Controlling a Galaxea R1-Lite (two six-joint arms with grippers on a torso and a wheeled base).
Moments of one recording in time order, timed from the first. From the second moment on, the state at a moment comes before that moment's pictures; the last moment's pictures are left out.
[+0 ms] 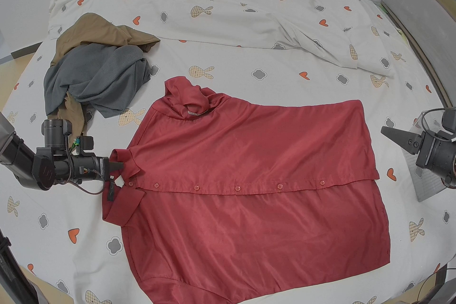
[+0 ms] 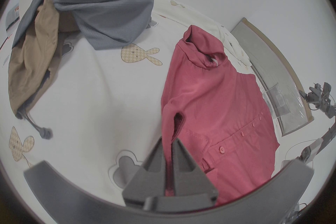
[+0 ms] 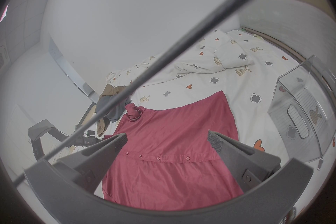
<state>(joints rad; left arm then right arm) 0.11 1.99 -0.87 -0.49 -0.56 0.05 0.22 1.18 -0.58 -0.37 0.16 0.34</state>
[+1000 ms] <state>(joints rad) -0.26 1.43 -0.68 -0.16 -0.12 0.14 0.69 1.30 -0.75 0.00 -0.26 0.33</state>
